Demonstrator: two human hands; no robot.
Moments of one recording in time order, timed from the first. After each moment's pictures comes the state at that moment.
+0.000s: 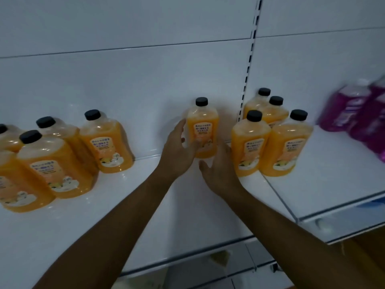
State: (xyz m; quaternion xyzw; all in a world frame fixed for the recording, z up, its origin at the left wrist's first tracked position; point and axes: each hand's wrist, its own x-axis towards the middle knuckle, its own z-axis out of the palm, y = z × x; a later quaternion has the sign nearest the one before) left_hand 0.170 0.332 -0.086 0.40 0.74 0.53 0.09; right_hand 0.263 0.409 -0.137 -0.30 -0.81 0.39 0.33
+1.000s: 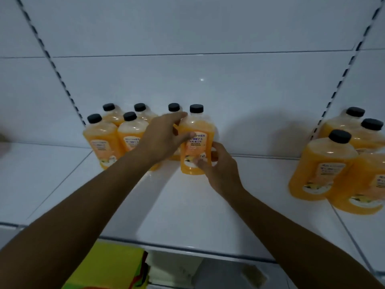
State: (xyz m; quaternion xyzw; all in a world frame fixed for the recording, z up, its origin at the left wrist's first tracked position) left_hand 0.111 0.184 -0.022 0.38 0.87 0.29 -0.13; right_hand 0.193 0.323 -0.118 -0.14 -0.81 0.51 0.26
